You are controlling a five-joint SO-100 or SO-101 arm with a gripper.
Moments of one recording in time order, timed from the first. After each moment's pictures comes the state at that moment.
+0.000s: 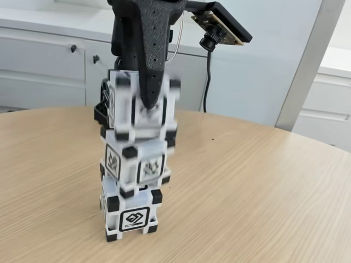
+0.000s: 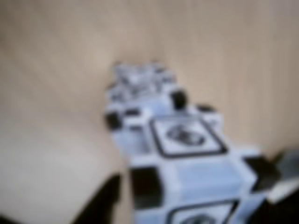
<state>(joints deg) 25.7 120.8 99.7 92.5 -16.2</state>
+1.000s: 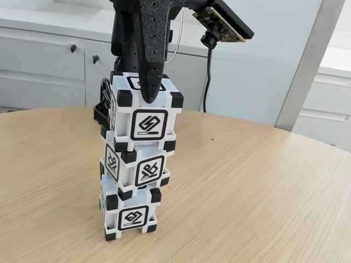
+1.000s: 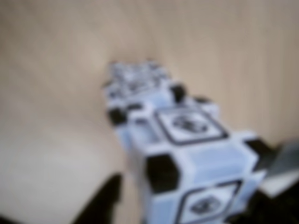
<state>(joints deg) 25.7 121.6 99.6 93.1 -14.6</state>
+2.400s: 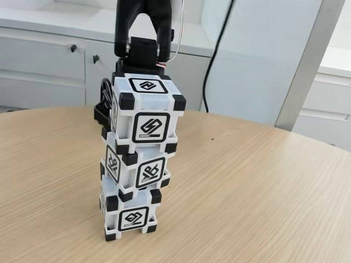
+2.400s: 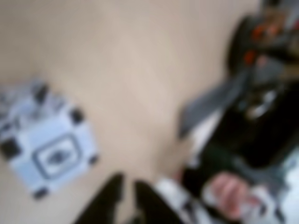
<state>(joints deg) 16.8 121.2 80.4 84.5 2.9</state>
